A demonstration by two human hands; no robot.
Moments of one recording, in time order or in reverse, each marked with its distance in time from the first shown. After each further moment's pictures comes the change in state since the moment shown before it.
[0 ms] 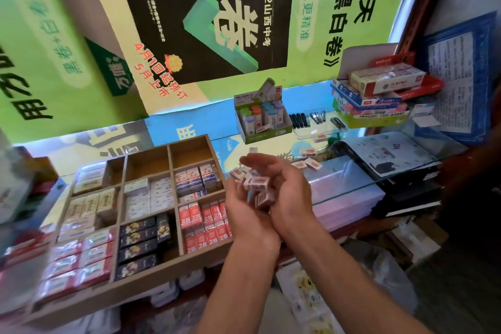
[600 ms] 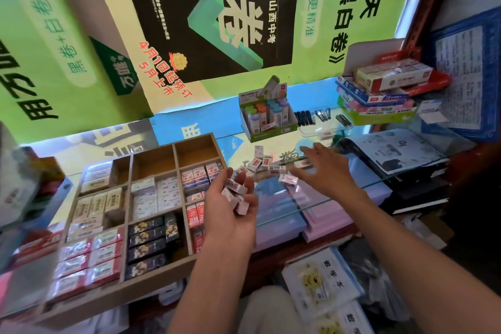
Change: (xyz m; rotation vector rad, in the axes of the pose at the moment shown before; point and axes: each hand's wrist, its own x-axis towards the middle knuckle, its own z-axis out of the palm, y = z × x) left_hand -0.003 0.049 -0.003 0.260 0.103 0.004; right_hand 0.107 -0.036 -0.121 -1.999 0.063 -0.209
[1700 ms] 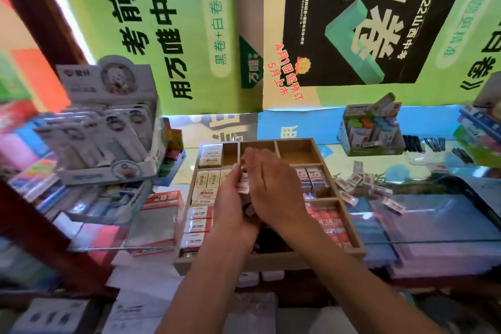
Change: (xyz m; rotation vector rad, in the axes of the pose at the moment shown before) left_hand -0.020 0.138 -0.078 0.134 0.013 0.192; right_hand -0.111 -0.319 -0.022 0.674 0.268 -0.566
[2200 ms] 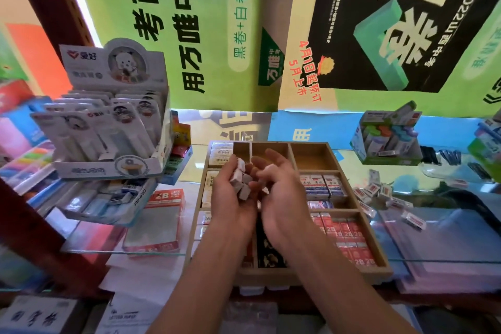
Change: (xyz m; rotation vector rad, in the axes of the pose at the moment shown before) left_hand 0.041 0.026 -0.022 -0.243 -0.028 0.105; right_hand 0.013 -0.020 0.036 1.325 0.127 0.892
